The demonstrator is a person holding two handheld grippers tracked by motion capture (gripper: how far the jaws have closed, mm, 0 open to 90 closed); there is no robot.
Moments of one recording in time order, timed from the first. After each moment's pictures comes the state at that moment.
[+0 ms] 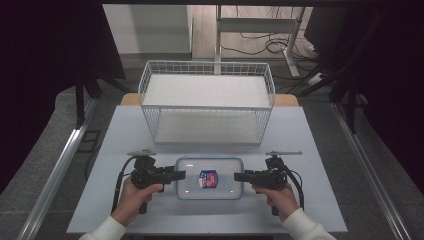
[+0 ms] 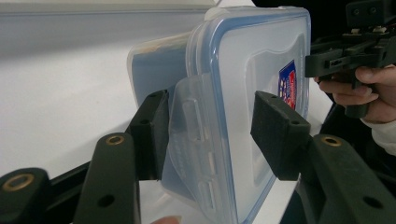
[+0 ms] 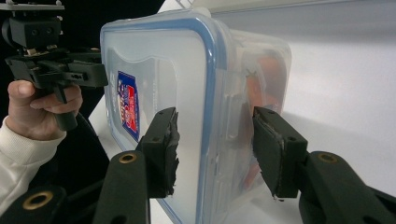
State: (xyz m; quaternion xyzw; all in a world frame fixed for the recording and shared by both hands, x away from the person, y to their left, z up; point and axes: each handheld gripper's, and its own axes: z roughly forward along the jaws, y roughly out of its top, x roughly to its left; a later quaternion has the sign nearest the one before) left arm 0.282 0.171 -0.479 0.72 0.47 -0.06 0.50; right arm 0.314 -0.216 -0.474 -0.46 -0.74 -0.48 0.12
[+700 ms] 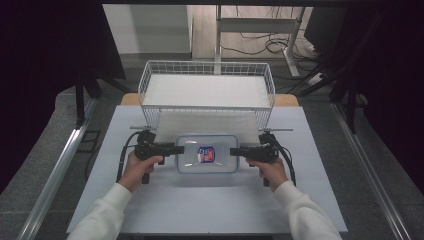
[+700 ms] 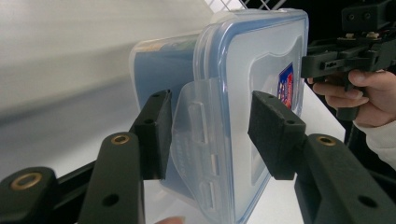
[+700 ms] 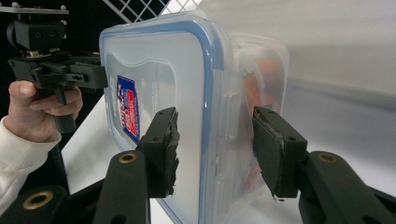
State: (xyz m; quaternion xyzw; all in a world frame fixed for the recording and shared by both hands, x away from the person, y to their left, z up) left arm 0.364 0.190 -0.487 0.71 0.46 -0.06 0.52; right arm 0.389 -0.201 -0.472 -0.45 -0.74 -0.49 0.09
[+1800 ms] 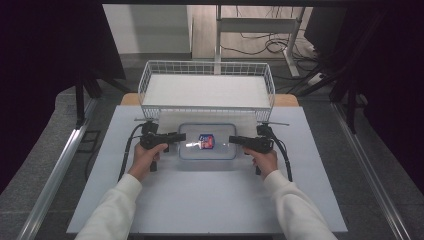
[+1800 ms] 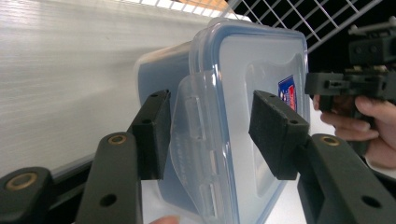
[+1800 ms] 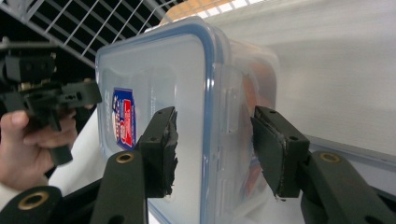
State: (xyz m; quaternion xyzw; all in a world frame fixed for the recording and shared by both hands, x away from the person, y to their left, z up) left arm 0.405 0.188 -0.507 0.67 0.50 -0.05 0.55; right arm 0.427 -0.194 -0.490 -0.51 -0.70 -0.51 0.06
